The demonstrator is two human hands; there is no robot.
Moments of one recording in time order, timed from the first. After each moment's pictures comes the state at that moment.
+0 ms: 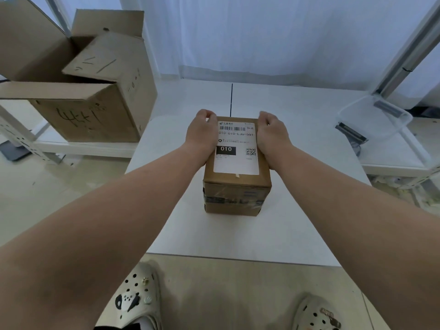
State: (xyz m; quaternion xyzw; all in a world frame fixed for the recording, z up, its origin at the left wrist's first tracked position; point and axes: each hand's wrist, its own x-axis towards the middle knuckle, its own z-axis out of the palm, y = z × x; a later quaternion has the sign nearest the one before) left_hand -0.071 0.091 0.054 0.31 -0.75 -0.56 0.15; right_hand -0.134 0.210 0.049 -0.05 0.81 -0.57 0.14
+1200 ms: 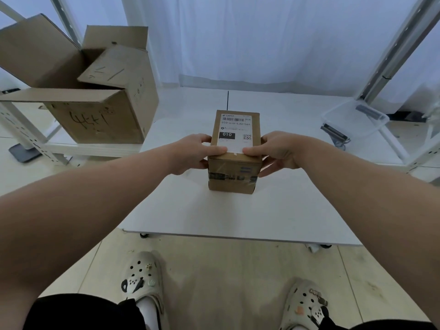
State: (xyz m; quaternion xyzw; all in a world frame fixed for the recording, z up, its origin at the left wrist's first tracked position) left_hand -0.009 0.085 0.064 0.20 -0.75 -0.62 -0.11; right_hand -0.105 0.270 0.089 -0.12 0.81 -0.40 0.41
